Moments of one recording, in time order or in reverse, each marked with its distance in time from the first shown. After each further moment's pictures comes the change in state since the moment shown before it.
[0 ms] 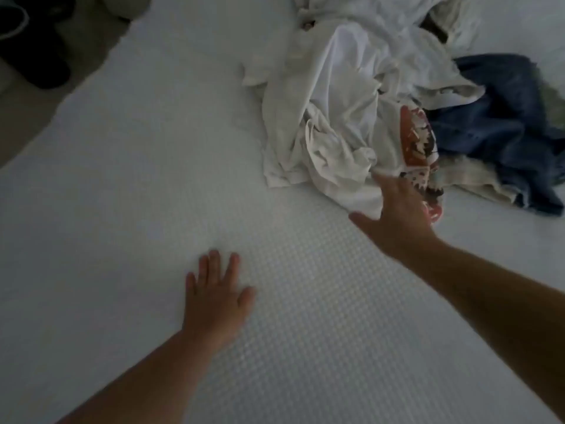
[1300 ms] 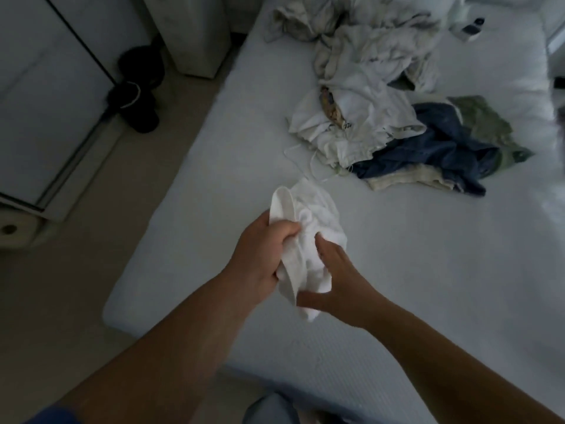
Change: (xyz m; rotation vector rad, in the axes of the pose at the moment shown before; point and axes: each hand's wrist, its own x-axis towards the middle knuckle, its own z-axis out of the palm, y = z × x) left_hand -0.341 0.032 -0.325 -1.544 -0.071 0.047; right_hand -0.323 -0.203 -0.161 0.452 -0.447 -0.145
